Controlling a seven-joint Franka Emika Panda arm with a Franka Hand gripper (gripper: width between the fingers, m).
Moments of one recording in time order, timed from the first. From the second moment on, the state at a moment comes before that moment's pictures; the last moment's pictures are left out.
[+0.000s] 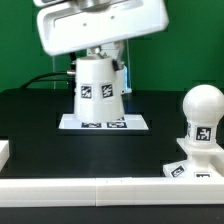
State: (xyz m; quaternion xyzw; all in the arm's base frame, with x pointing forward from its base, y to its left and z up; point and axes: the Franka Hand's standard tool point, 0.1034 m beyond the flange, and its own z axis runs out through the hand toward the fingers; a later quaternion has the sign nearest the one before) arm 0.530 -0.003 0.171 -0.98 0.17 0.02 0.13
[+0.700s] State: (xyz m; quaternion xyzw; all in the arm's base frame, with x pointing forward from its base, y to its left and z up) arm 0.586 0.058 0.209 -0.97 0.21 0.04 0.12
